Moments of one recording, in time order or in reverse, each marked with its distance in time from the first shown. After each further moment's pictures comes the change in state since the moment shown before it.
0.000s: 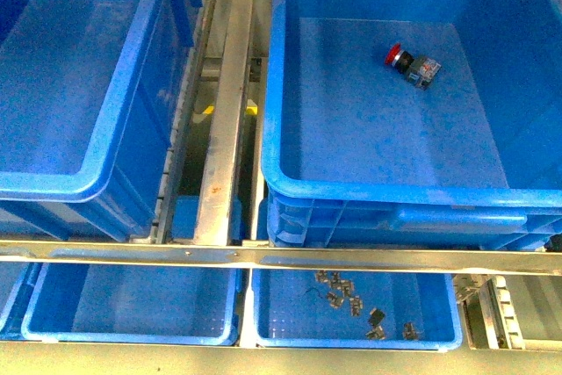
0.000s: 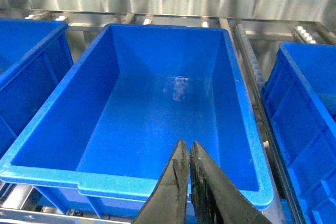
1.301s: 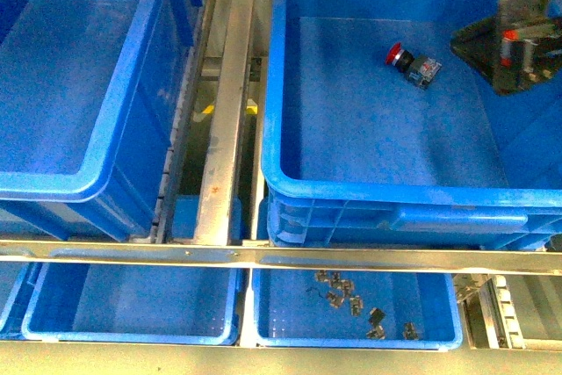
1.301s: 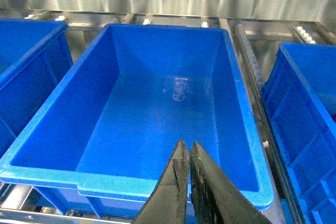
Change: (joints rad) left arm 0.000 0.000 0.000 0.000 0.000 0.000; right arm 0.006 1.016 0.621 -0.080 -0.324 -0.105
